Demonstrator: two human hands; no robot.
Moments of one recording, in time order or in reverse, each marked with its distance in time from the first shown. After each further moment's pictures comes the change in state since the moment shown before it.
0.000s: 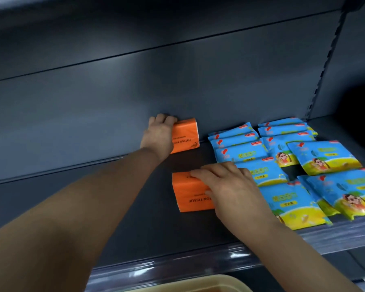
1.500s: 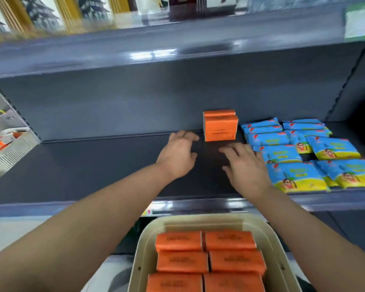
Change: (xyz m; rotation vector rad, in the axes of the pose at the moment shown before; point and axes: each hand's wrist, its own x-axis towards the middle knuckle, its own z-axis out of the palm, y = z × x) left_hand -0.175 -0.023 -0.102 -0.220 -0.133 -0.041; right_hand -0.007 -0.080 -0.030 -0.085 -0.141 0.070
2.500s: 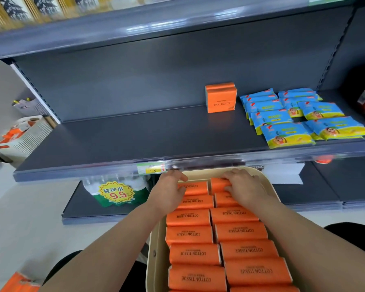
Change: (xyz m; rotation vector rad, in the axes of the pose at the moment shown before) left_hand -0.189 -0.029 0.043 -0.072 -0.158 -0.159; right_hand -0.133 -0.041 0.010 0.127 -0.556 0.162
